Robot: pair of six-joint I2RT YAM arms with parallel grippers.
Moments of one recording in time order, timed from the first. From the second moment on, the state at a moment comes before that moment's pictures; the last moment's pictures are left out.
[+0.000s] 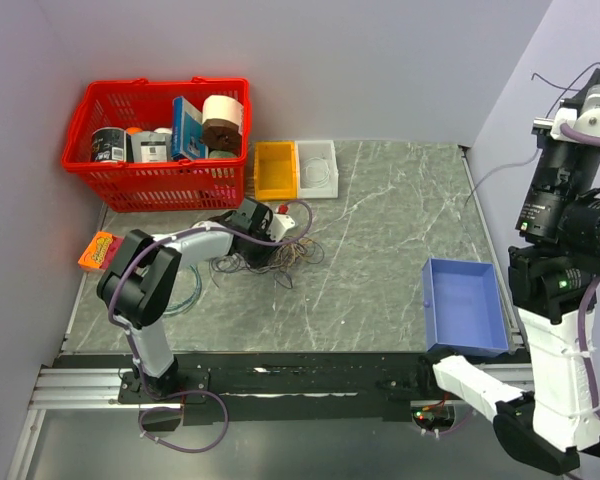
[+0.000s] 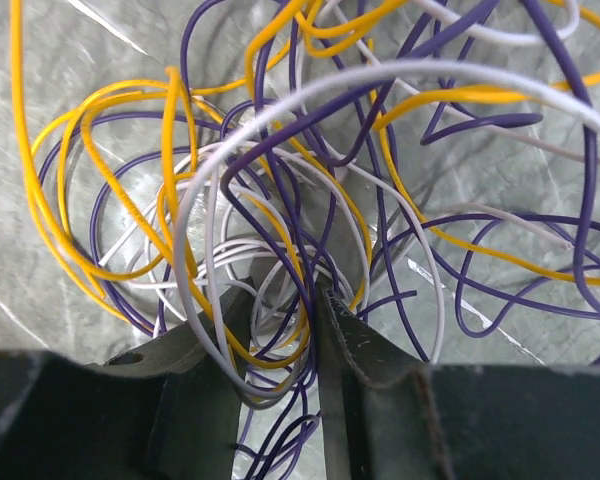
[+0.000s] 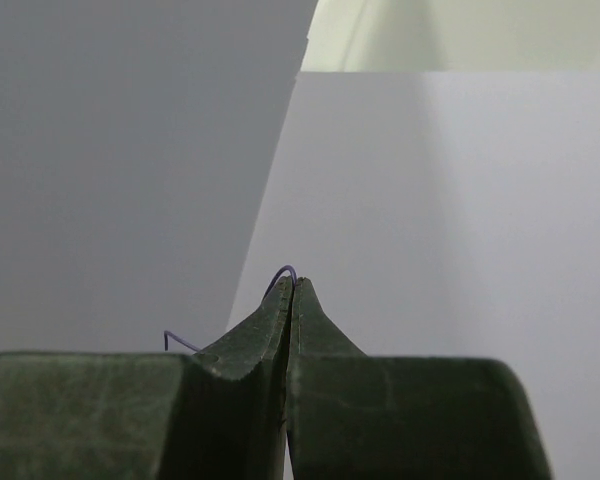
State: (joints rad) left arm -0.54 1.79 1.08 -0.32 0.15 0.35; right arm 0.30 0.98 1.68 0.10 0.46 -0.80
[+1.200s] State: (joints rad) left arm -0.54 1.76 1.05 -0.32 0.19 0.35; right arm 0.16 0.71 1.12 0.01 0.52 -0.43
